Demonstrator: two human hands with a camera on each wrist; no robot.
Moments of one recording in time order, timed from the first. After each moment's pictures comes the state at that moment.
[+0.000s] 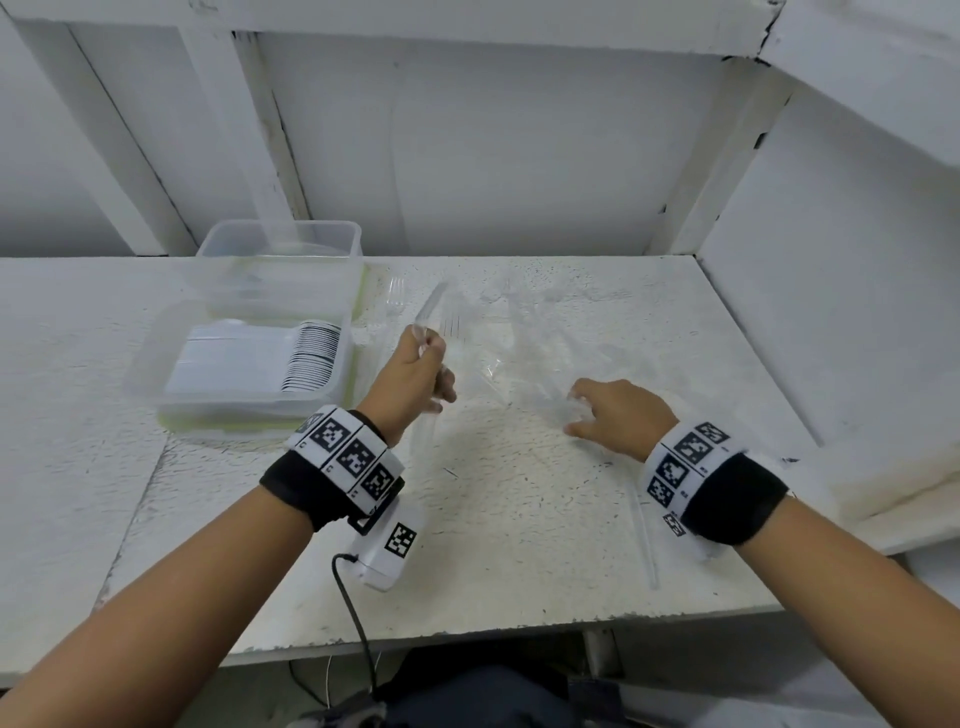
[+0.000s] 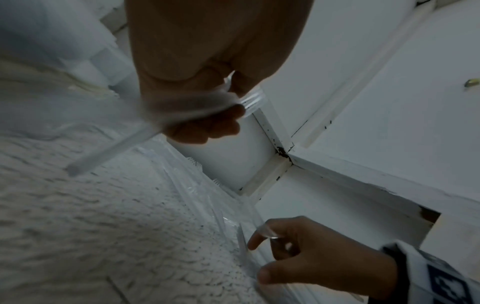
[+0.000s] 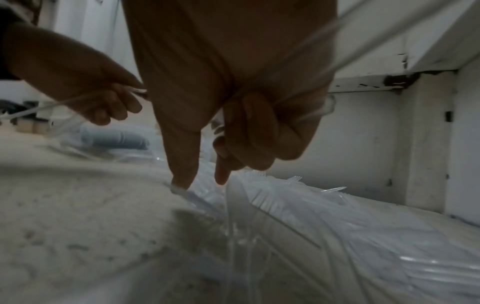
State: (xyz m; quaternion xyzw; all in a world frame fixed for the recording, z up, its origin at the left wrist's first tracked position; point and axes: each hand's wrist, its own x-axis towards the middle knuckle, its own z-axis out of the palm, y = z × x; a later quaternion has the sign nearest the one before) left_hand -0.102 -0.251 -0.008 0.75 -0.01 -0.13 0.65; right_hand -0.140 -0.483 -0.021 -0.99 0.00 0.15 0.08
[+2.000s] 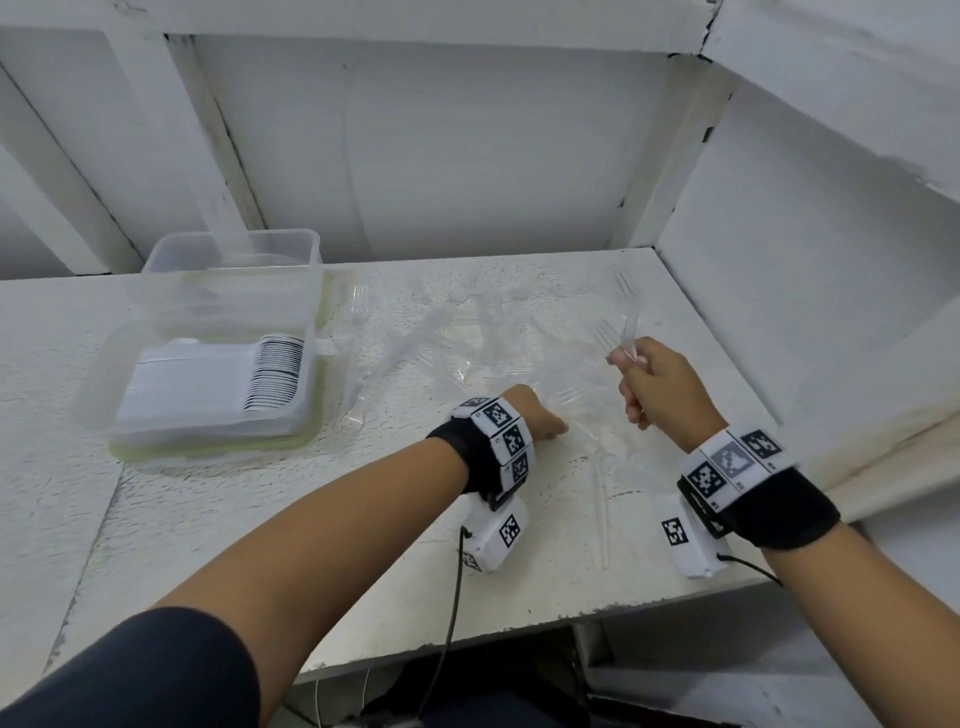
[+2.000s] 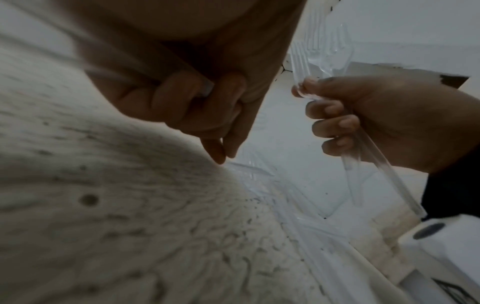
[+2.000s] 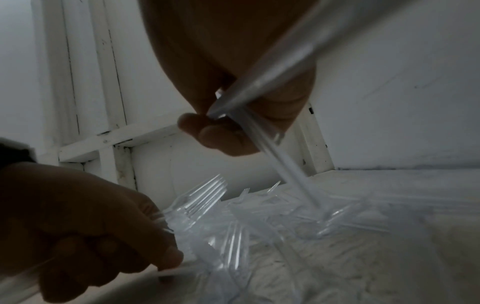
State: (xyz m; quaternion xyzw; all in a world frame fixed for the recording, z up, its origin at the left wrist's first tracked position) left_hand -0.099 -0.379 -0.040 0.87 -0.09 -0.37 0.32; right_hand -0.163 -0.525 -0.004 -0.85 0.17 -0.05 0.49
